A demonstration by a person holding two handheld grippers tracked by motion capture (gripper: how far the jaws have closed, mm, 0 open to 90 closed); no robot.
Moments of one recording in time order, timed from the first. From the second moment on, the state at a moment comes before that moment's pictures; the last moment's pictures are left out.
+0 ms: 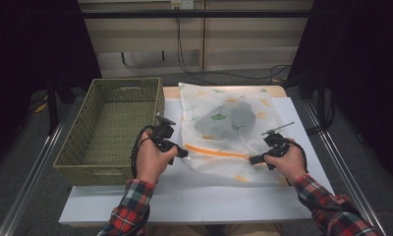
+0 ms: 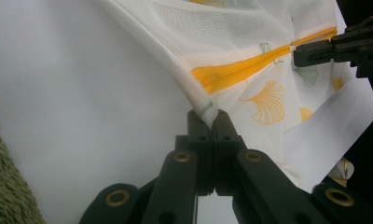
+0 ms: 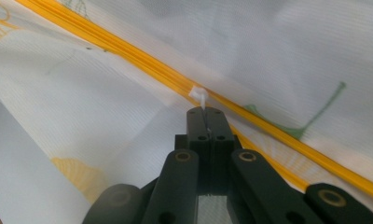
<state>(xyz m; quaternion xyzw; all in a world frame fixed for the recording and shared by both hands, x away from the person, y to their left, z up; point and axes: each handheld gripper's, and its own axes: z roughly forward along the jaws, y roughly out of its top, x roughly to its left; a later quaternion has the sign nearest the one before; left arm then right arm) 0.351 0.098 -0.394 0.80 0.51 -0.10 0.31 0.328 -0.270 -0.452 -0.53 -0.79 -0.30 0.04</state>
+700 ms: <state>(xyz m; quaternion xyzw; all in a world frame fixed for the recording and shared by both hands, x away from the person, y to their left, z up) 0.349 0.103 -0.393 0.80 0.51 -0.10 0.30 0.320 -0.304 -0.449 -0.56 -0.78 -0.30 0.02</state>
